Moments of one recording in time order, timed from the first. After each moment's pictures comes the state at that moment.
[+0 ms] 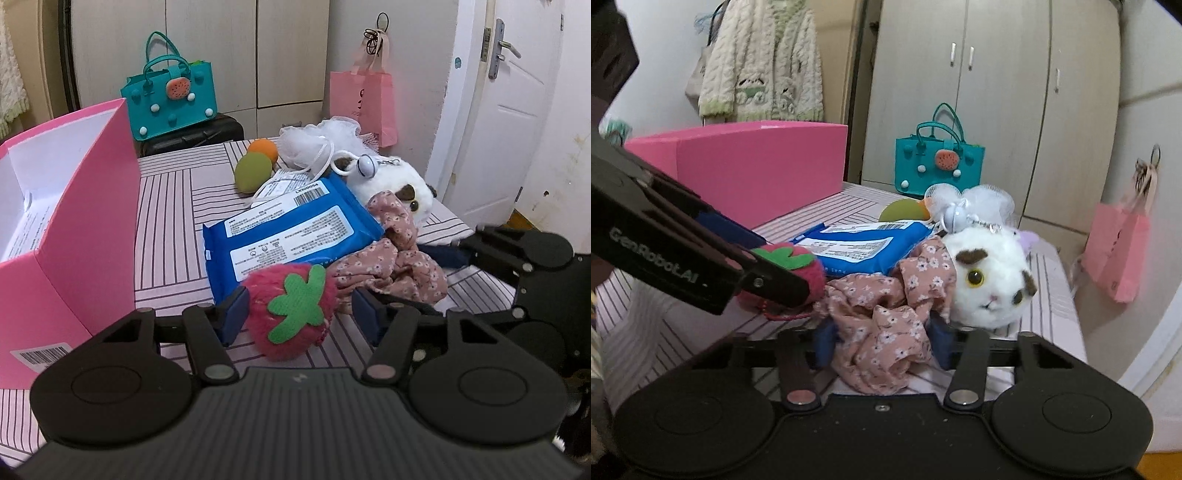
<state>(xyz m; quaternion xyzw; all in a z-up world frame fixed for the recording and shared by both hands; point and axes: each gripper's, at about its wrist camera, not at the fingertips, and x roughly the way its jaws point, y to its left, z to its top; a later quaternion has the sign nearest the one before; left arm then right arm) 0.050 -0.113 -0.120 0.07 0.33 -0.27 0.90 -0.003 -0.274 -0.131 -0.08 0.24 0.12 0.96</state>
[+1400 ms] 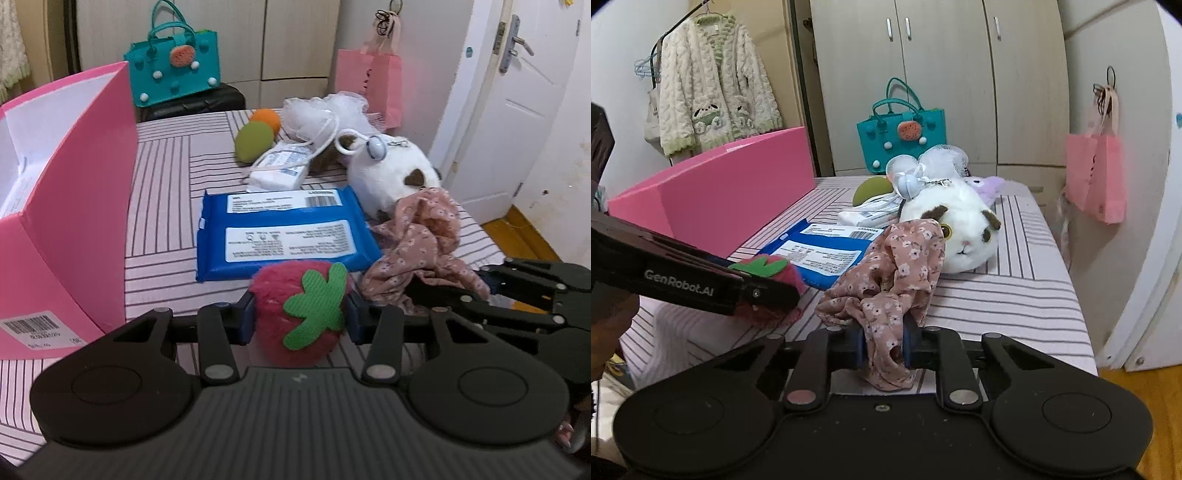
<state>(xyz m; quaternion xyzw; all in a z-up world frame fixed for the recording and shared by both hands) 0.056 -0.112 -0.127 0.05 0.38 -0.26 0.89 -0.024 -0.291 -0.128 0.04 0.29 0.08 0.95</state>
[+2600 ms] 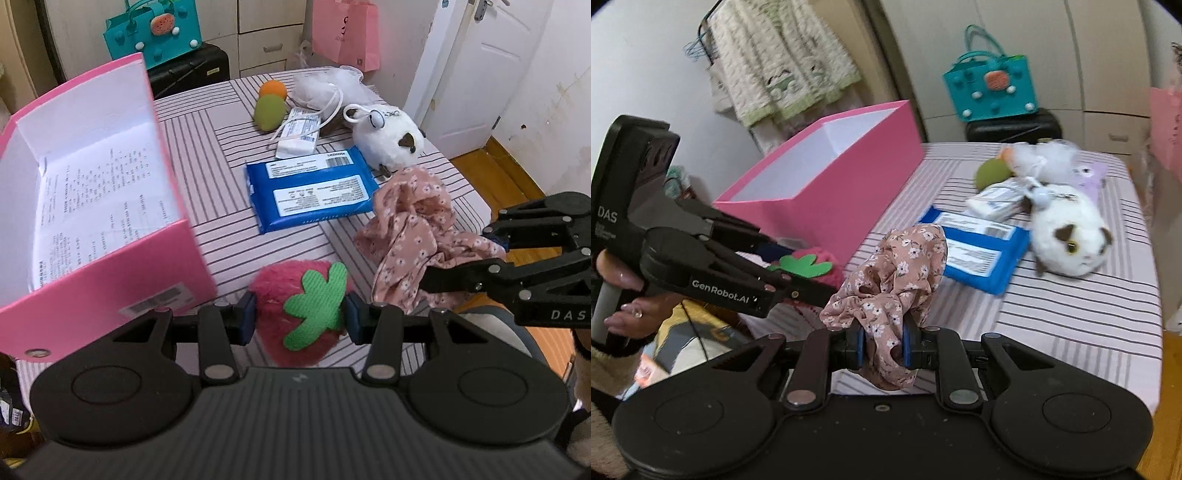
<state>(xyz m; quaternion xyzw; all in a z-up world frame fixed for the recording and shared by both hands) 0.055 -0.053 -0.066 0.11 0.47 -0.30 0.82 -0.016 -0.248 -0.057 0.09 0.40 0.23 0.89</state>
